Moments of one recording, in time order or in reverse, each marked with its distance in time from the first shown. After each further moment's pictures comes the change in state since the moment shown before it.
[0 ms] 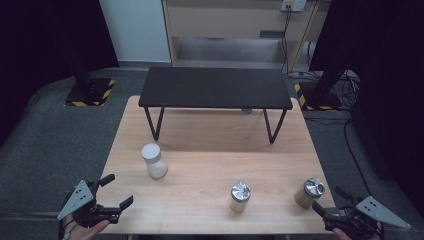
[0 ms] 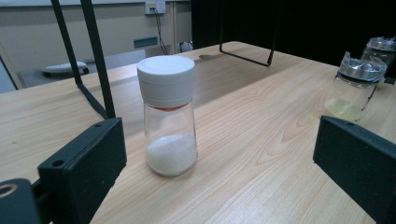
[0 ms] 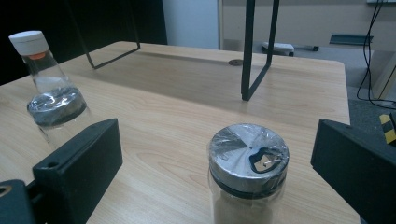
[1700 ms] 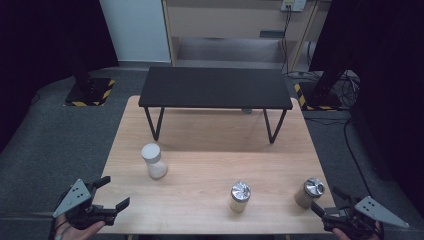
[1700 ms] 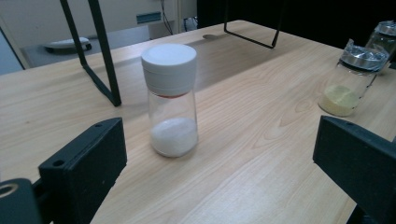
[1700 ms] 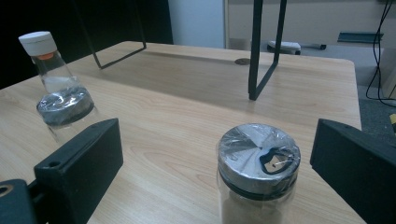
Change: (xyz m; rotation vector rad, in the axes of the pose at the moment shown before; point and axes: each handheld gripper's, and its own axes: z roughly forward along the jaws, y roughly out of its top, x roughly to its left) left arm -0.005 0.038 -0.013 0.113 0.020 -0.015; right arm -0.001 0.001 0.002 0.004 0.022 0.006
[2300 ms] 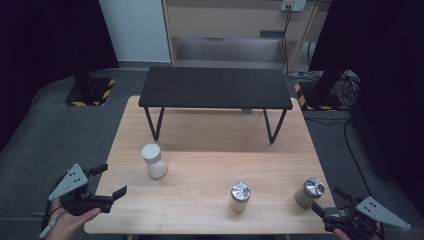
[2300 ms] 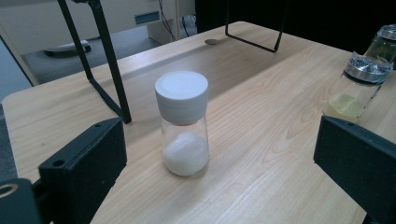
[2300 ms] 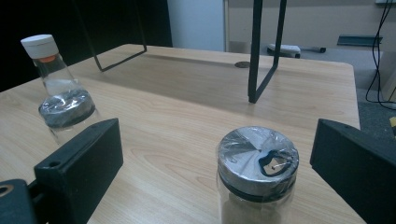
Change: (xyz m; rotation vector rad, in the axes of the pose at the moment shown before) left arm 0.016 0.043 0.004 0.026 -0.012 0.036; right arm 0.000 -0.001 -0.002 -0.011 0.003 -0.001
